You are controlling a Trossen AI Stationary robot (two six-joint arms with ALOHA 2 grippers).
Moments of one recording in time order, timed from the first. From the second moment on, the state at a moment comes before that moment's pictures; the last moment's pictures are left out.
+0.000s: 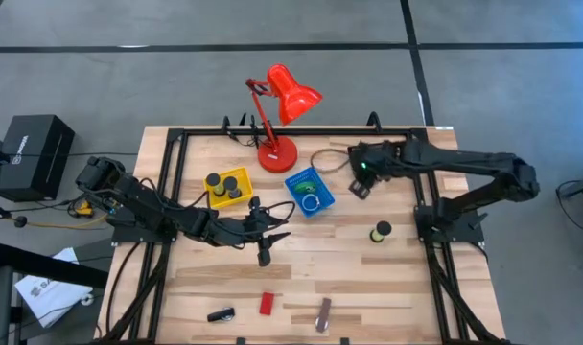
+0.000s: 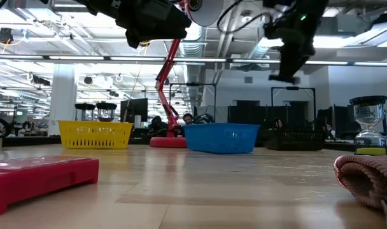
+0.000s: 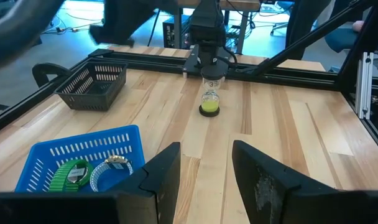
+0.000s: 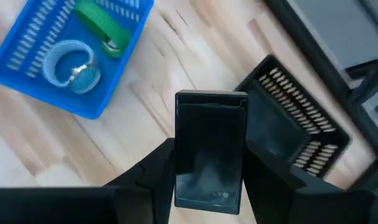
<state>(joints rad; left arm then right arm) -0.36 1.45 0.76 0.37 -0.57 -0.20 -0.21 1.29 1.12 -1.03 0.33 0.34</state>
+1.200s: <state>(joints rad) -0.37 1.45 0.76 0.37 -0.57 -0.20 -0.81 1.74 1.12 -0.90 0.03 0.37</state>
